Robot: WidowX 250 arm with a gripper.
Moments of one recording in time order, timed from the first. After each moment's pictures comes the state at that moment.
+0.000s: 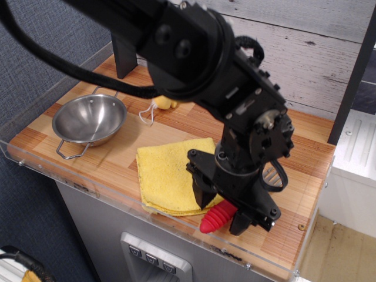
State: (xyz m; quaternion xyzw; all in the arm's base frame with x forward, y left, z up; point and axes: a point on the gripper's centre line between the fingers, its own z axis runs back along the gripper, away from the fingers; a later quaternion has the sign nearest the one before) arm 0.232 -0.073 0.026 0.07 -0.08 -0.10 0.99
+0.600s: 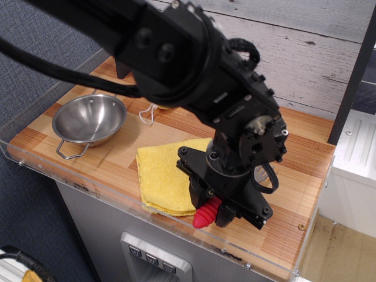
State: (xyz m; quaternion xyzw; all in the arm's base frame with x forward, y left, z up) arm 0.228 -0.065 0.037 0.09 -0.11 -0.09 0.99
